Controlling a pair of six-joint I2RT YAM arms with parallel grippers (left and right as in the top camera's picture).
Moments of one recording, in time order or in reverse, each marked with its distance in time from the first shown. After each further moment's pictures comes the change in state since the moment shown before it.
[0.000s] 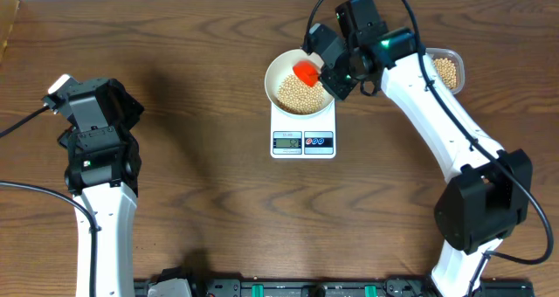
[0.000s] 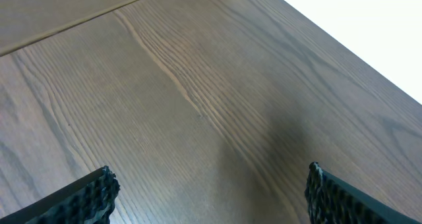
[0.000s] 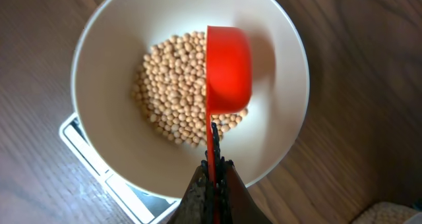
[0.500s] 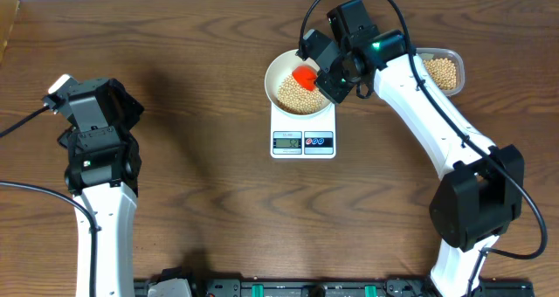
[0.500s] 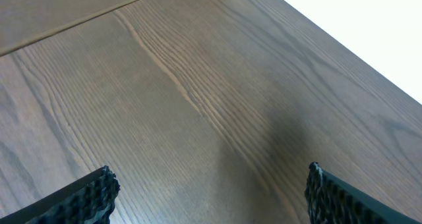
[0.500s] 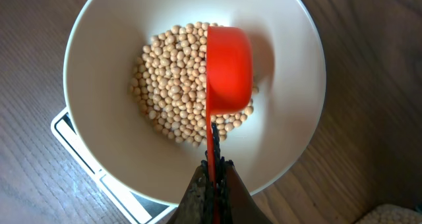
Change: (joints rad) left arm 0.000 0.000 0.000 0.000 0.000 0.000; right arm 0.021 0.021 0.000 -0.005 0.024 -0.013
